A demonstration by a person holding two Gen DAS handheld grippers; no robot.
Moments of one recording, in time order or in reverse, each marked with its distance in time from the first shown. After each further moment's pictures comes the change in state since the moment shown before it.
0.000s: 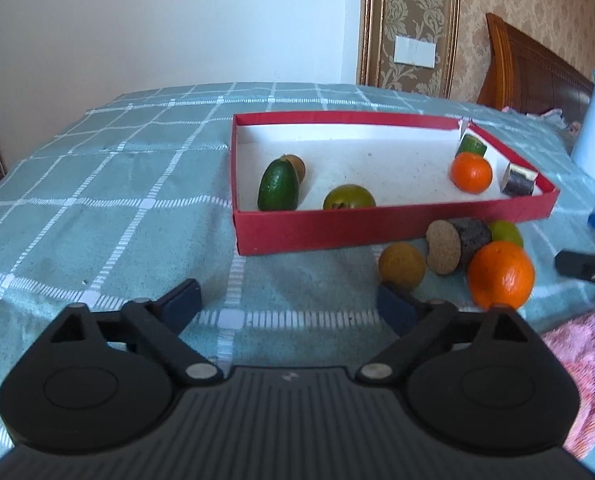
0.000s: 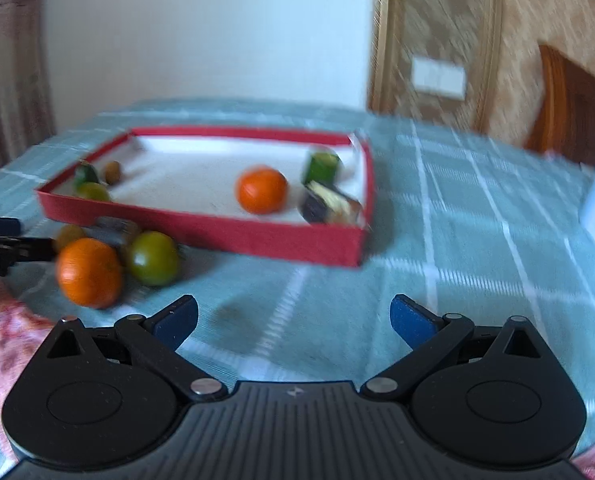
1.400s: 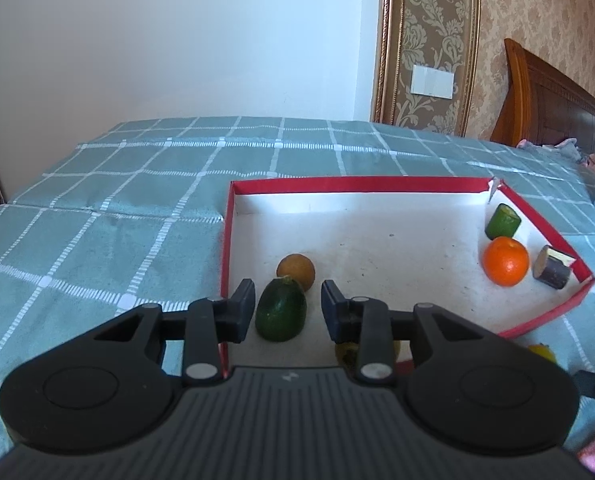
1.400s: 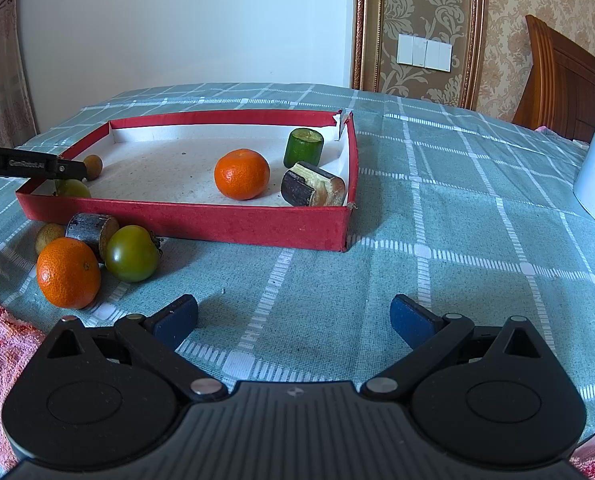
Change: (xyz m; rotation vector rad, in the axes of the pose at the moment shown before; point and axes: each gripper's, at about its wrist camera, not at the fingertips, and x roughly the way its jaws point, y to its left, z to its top) left arm 0.042 0.004 0.064 -0.038 -0.063 0.007; right arm 0.021 -0.019 0.002 0.101 0.132 -0.055
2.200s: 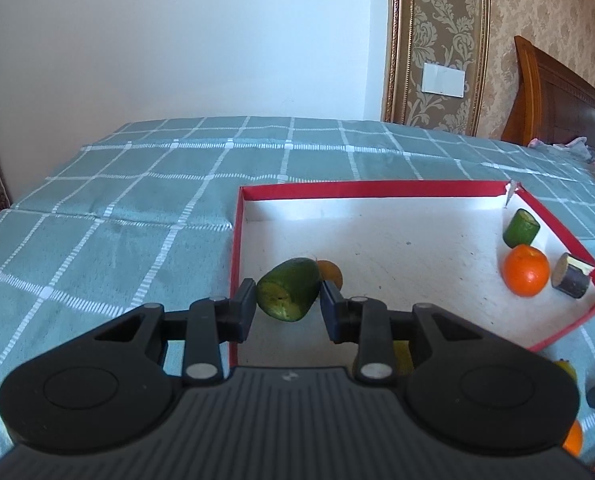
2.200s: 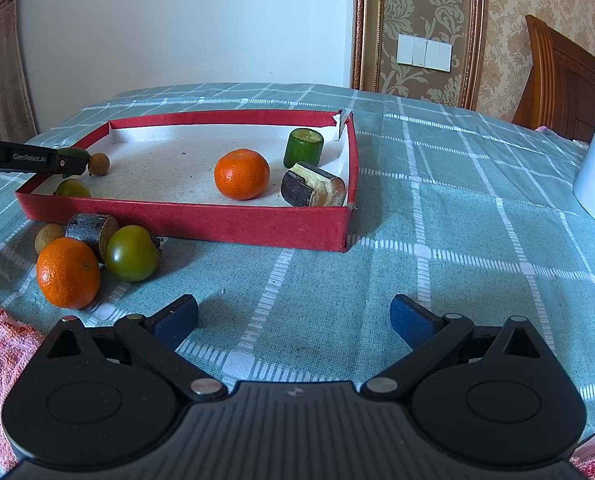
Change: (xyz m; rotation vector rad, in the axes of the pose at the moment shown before) left arm 0.020 0.000 0.008 0.003 0.007 0.038; right arm 0.001 0.000 0.000 -0.001 0.000 -0.001
